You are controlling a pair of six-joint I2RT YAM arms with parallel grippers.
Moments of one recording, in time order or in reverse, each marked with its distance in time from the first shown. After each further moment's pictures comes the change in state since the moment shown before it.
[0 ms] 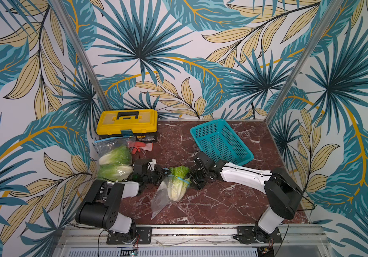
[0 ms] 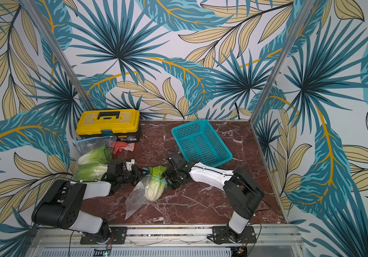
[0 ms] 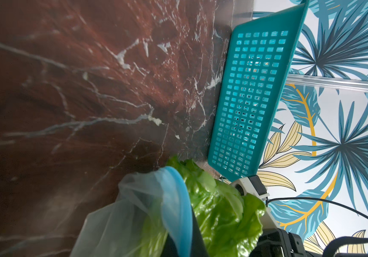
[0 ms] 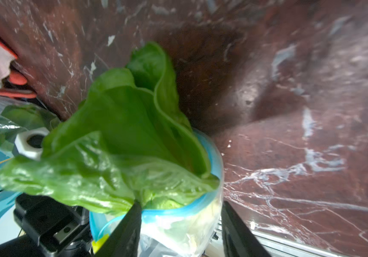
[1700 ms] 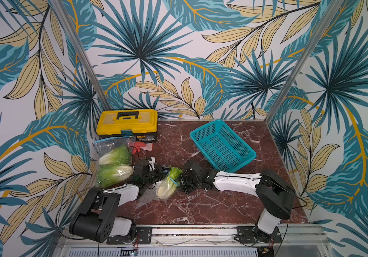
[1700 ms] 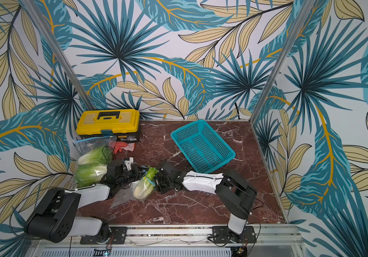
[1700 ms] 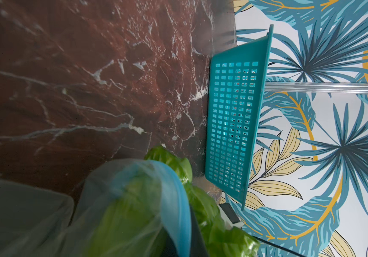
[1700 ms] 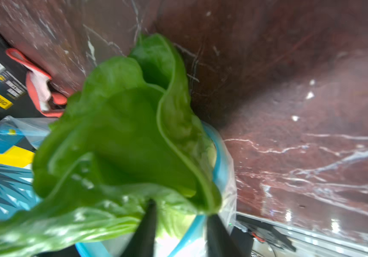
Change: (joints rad) left arm -0.057 -0.115 -0.026 0.006 -0.129 -0.012; right arm 0.152 0.080 -0.037 0.340 0.109 0.428
